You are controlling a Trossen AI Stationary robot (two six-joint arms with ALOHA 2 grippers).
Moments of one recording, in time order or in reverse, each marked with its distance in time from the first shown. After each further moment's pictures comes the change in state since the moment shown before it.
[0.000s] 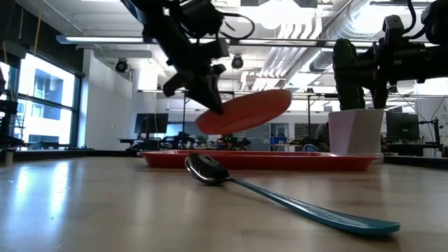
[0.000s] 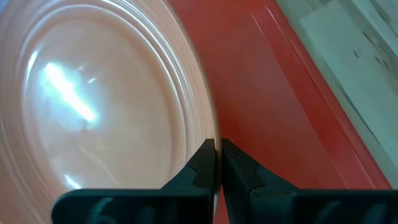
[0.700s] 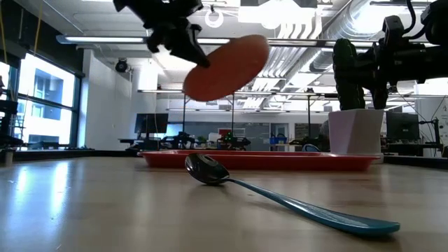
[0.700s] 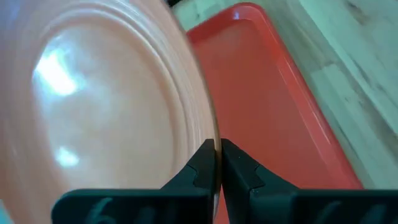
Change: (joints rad) left arm 0.023 -0.315 -0.080 -0.009 0.006 -0.046; right arm 0.000 0.000 0.000 -0.001 0.000 0.002
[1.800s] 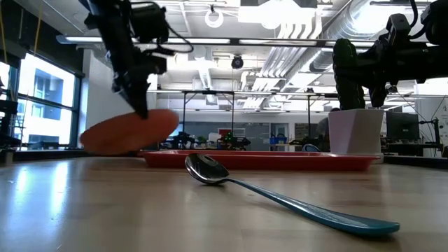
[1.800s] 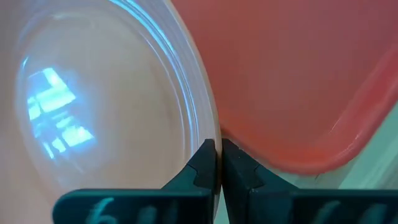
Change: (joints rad) left arm 0.106 -0.077 -0.206 -0.340 -0.153 -0.907; right arm 0.000 0.000 0.000 -0.003 -0.076 -0.081
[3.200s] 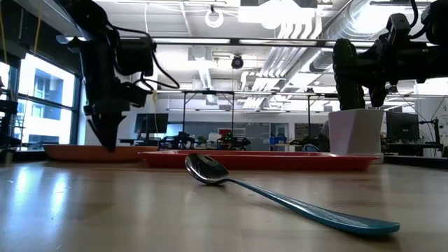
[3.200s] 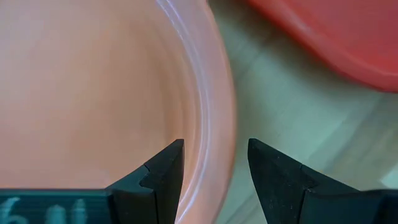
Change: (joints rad) left arm 0.002 0.045 -0.217 0.014 0.028 -0.072; right arm 0.000 0.000 0.000 0.005 0.000 0.001
